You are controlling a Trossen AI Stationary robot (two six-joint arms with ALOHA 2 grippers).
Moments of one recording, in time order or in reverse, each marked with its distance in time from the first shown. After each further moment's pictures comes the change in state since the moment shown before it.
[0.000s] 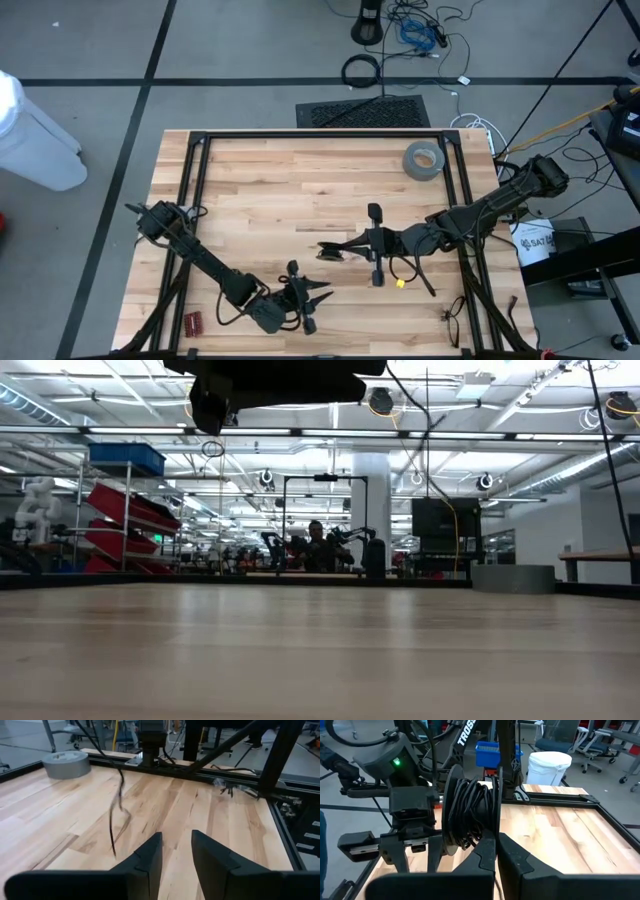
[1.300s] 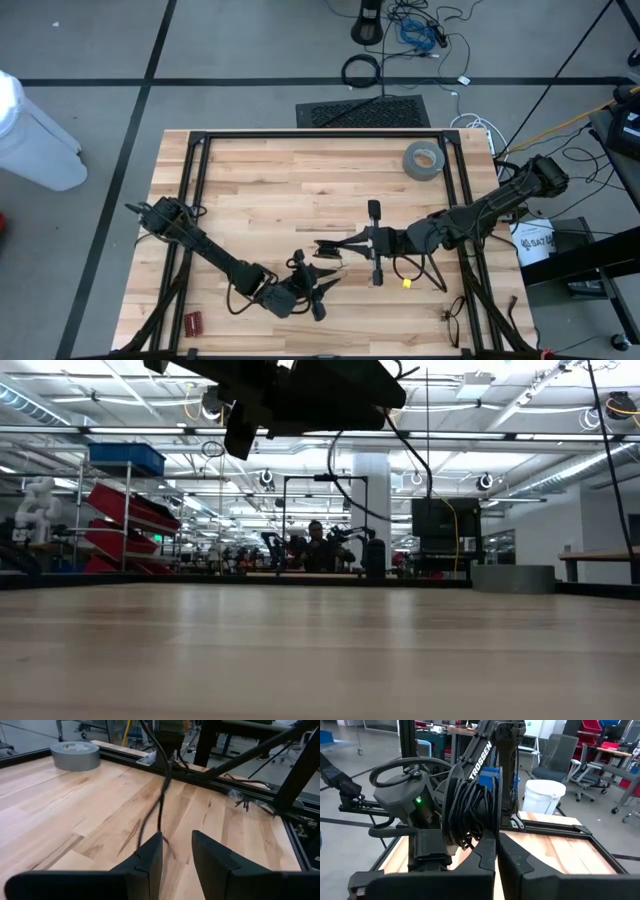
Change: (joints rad) left arm 0.088 0.001 0.000 0.010 0.053 -0.084; right arm -0.005 0.000 0.000 0.145 0.000 -0.131
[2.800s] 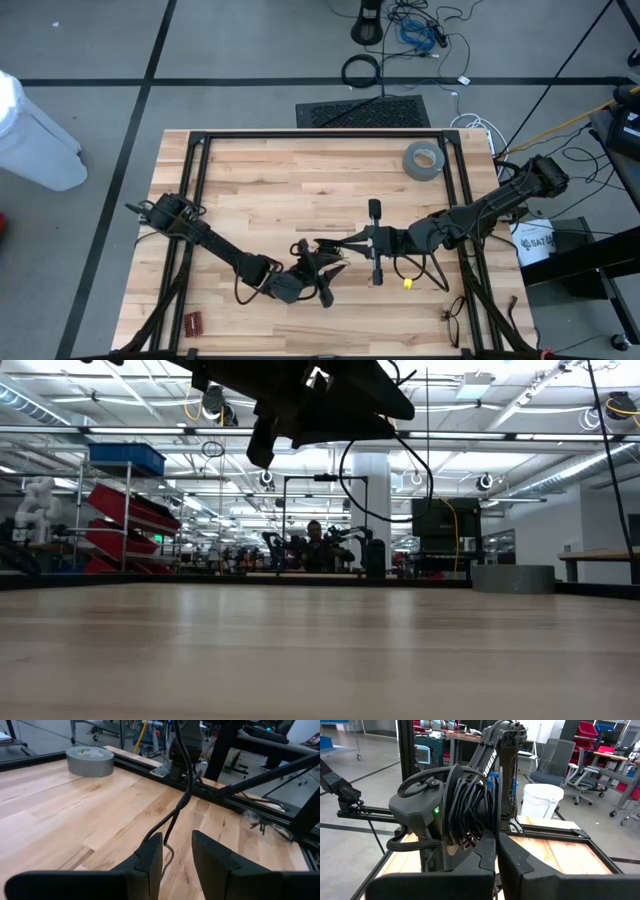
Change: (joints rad) left arm 0.076 0.000 0.000 0.054 0.012 -0.017; right arm 0.000 0.000 0.000 0.027 0.008 -0.010
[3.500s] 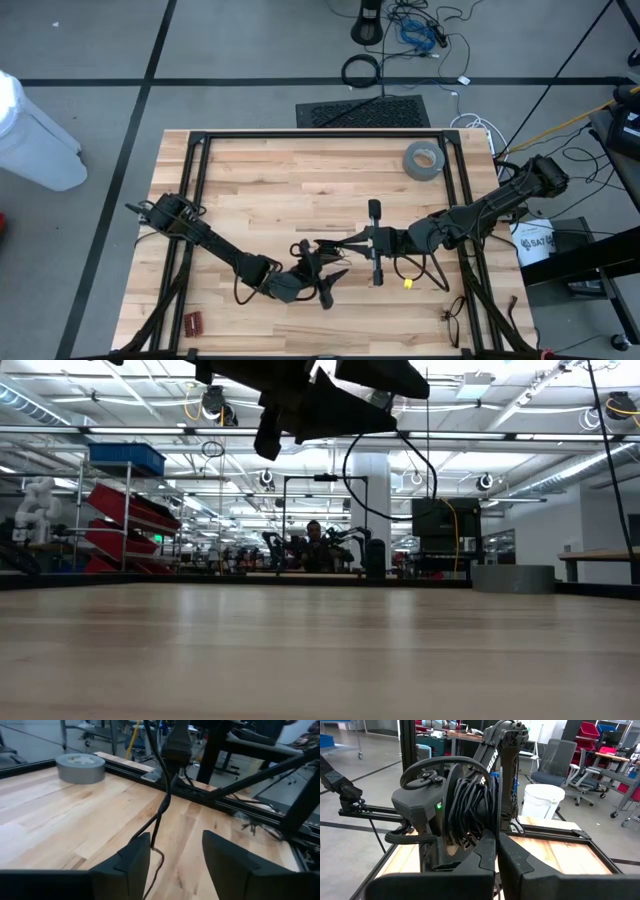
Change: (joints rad) left arm -0.002 0.000 0.000 0.052 0.032 0.071; right arm 0.000 0.000 0.000 -0.002 -0.006 -0.007
